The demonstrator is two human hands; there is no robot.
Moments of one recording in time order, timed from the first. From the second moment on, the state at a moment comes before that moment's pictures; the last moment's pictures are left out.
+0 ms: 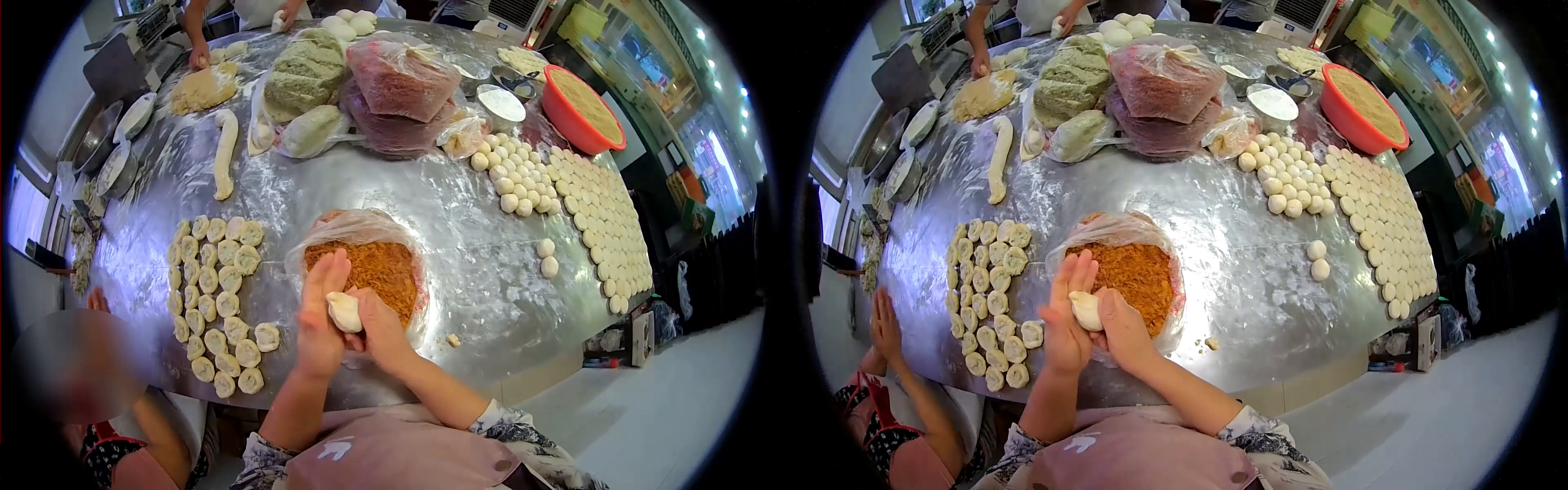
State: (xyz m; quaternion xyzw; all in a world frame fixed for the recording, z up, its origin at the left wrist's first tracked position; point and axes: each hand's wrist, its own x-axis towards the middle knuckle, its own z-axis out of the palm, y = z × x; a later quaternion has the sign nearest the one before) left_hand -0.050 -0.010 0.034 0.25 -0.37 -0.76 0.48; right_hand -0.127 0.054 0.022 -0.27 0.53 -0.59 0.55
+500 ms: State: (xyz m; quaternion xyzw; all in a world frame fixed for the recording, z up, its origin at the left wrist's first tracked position) left_hand -0.035 -0.013 0.016 0.24 -0.52 -0.72 0.39; right_hand -0.119 0.059 0.019 -0.39 0.62 -0.57 0.37
